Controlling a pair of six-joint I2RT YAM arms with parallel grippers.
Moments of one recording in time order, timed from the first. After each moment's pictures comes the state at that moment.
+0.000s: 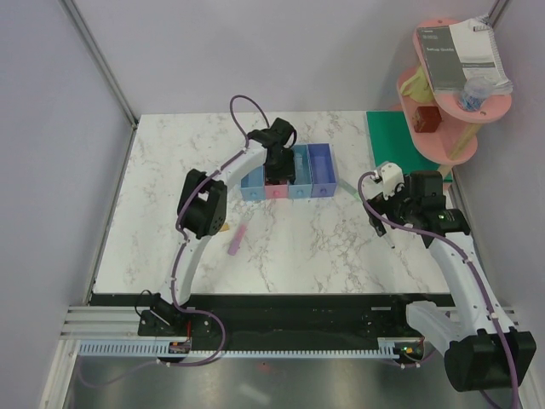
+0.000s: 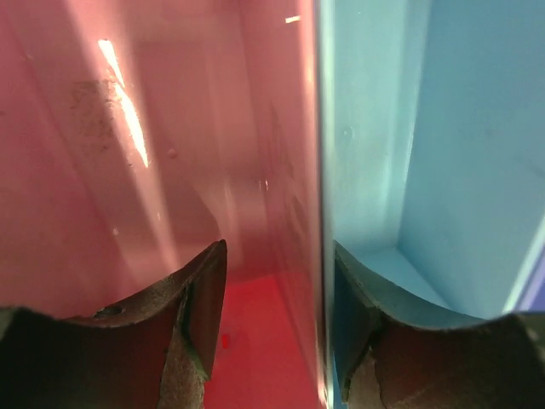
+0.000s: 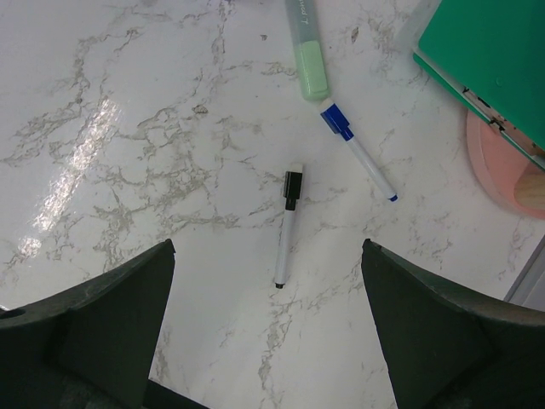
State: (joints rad) left arm -0.56 2.40 2.12 -0.86 0.05 -0.56; right arm 0.06 0.96 0.87 -0.71 -0.24 -0.45
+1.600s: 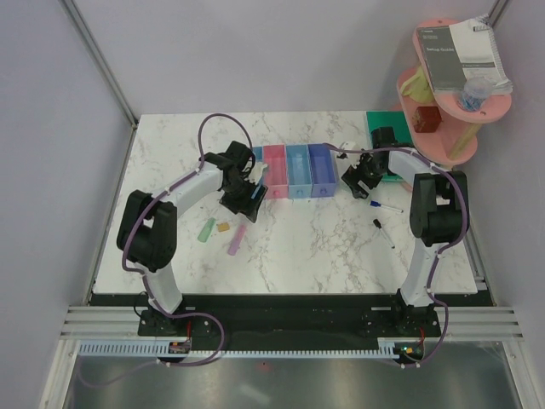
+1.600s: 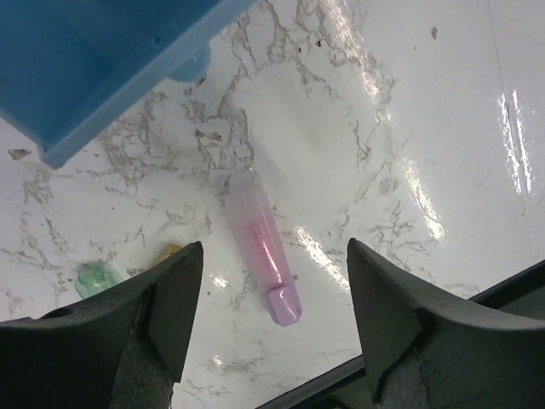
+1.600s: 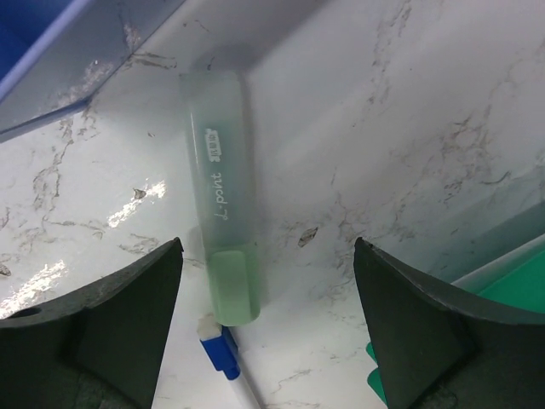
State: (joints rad) left arm -0.45 1.83 1.37 -0.83 0.19 0.07; right arm 0.06 2.00 1.44 -0.62 -0.31 -0.84
